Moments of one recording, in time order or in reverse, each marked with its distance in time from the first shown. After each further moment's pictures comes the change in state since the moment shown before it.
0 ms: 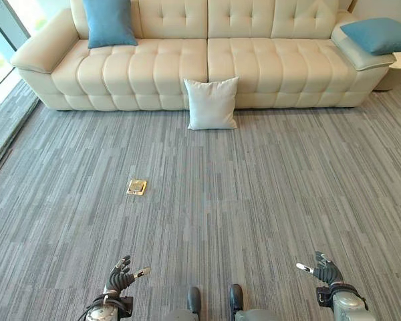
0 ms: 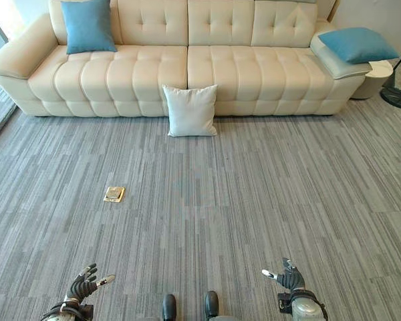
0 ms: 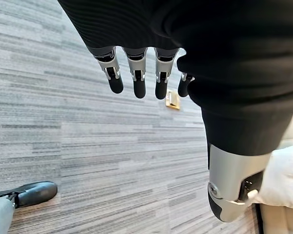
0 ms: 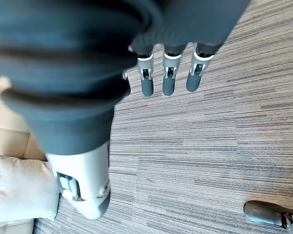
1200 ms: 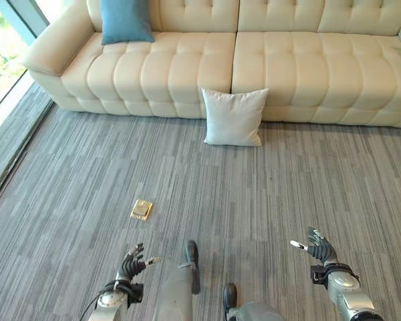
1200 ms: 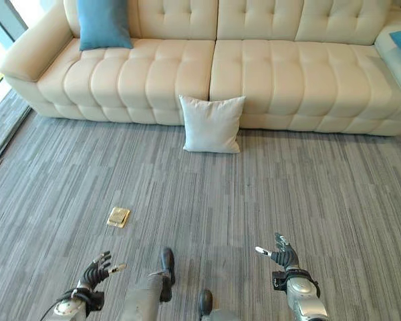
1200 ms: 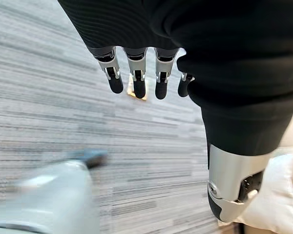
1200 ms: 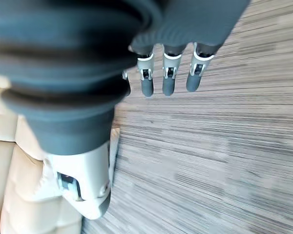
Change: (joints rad) left arm -0.066 -0.022 -0.048 0.017 -0.008 0.012 -0.035; right arm -0.027 -0.017 0.011 -0.141 0.038 0.000 0.002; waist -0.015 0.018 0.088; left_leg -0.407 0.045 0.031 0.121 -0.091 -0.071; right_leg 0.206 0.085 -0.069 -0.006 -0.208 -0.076
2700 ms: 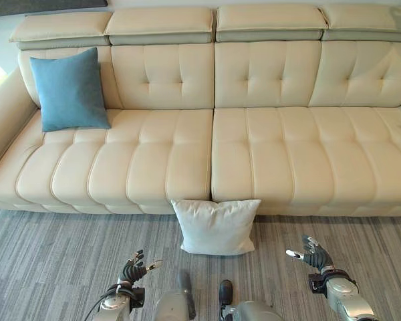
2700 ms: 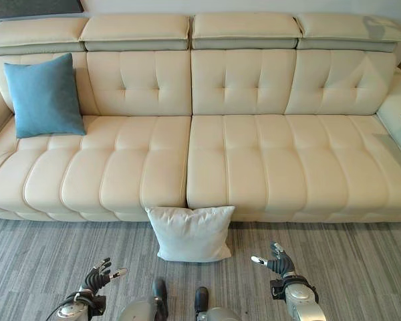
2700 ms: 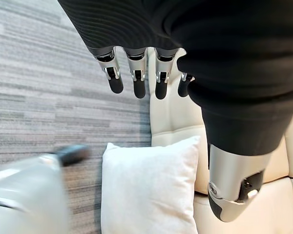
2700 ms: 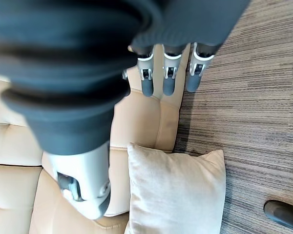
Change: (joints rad) left arm -0.005 -0.019 -0.003 0.054 0.007 0.009 0.012; right arm 0.033 -0.005 0.037 -0.011 -0.040 0.041 0.042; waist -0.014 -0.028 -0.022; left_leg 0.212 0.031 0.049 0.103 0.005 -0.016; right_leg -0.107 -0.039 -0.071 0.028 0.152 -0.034
